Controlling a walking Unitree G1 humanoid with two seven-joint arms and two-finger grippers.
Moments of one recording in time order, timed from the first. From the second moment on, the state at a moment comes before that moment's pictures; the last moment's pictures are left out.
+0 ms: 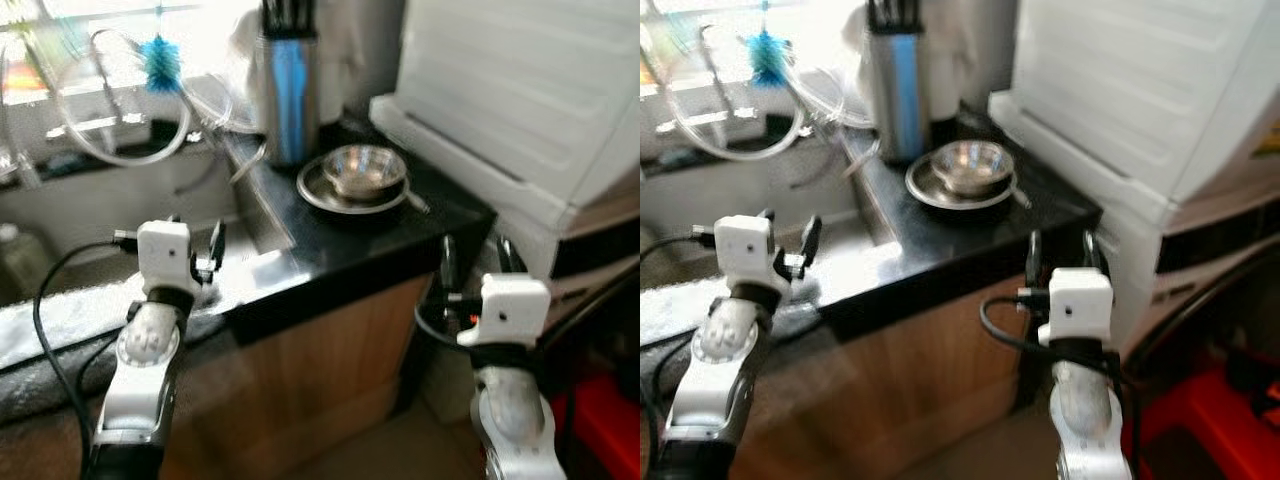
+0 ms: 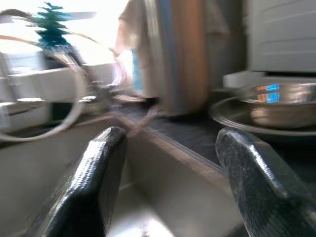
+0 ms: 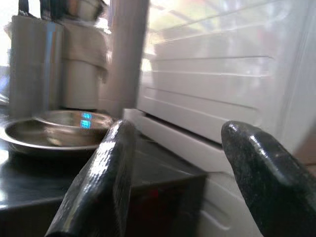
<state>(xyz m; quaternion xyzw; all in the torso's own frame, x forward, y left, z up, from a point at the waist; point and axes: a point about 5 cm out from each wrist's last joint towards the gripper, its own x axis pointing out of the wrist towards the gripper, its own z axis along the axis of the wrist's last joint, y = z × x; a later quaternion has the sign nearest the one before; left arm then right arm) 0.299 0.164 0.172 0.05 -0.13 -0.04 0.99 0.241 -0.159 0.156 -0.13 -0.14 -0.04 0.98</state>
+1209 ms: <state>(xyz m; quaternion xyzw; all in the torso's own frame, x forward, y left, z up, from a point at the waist) 0.303 0.177 0.176 0.06 -0.14 -0.02 0.99 0.242 -0.147 0.158 -0.13 -0.15 -0.01 0.98</state>
